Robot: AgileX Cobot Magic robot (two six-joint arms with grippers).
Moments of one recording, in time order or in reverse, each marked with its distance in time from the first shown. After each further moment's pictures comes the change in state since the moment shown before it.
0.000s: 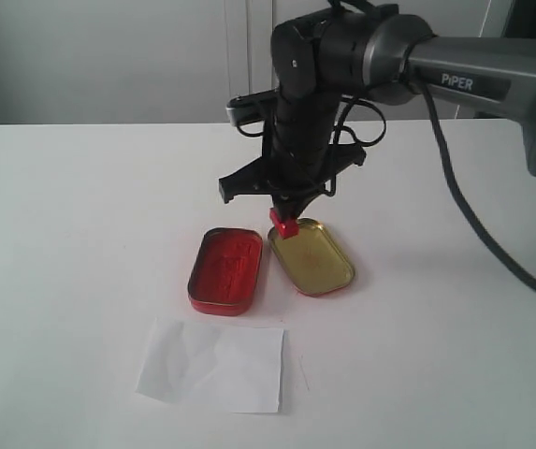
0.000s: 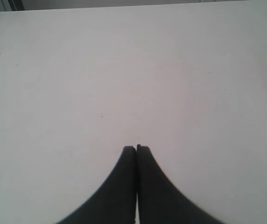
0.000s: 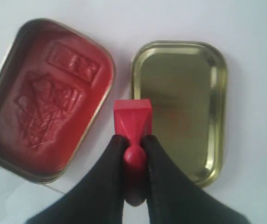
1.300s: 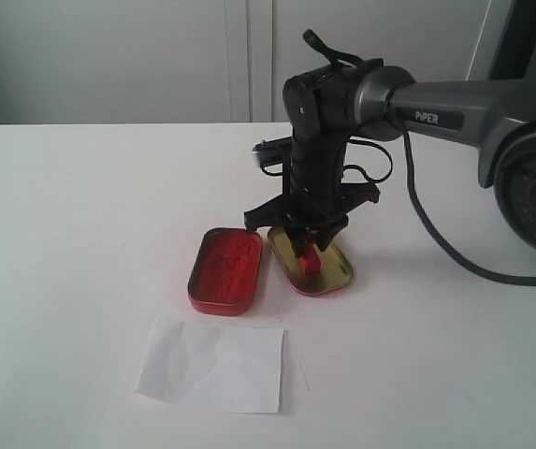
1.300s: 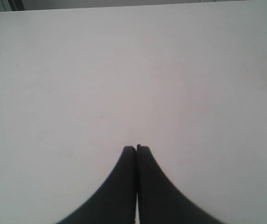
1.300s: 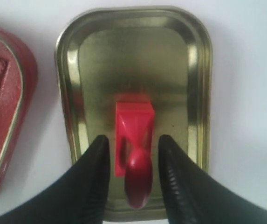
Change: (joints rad) left arm 0.000 0.000 0.000 0.000 0.000 0.000; right arm -0.071 0.134 0.000 0.003 0.002 0.040
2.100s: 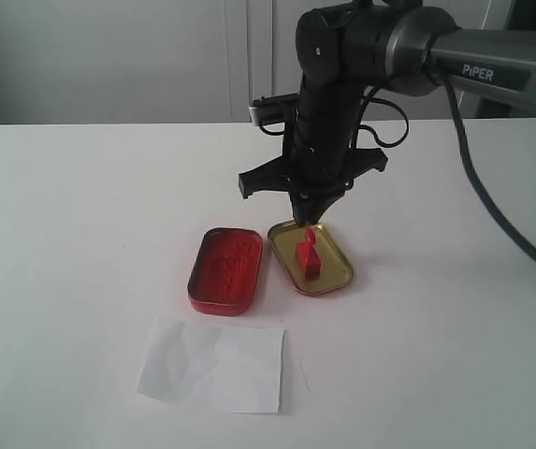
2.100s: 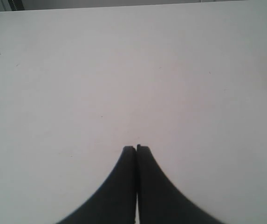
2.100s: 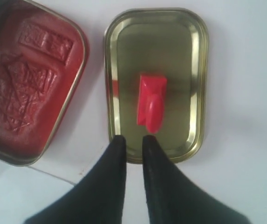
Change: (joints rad) left arm 0.000 0.000 0.000 0.000 0.000 0.000; right arm 0.000 -0.138 0.000 0.061 0.075 -0.040
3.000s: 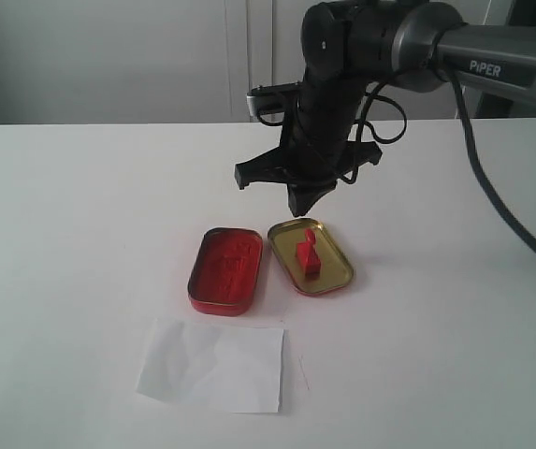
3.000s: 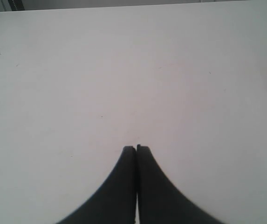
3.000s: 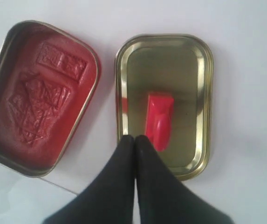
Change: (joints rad) left arm 0.000 0.000 0.000 0.000 0.000 0.000; right arm -0.009 -0.008 0.000 0.044 -0.055 -0.044
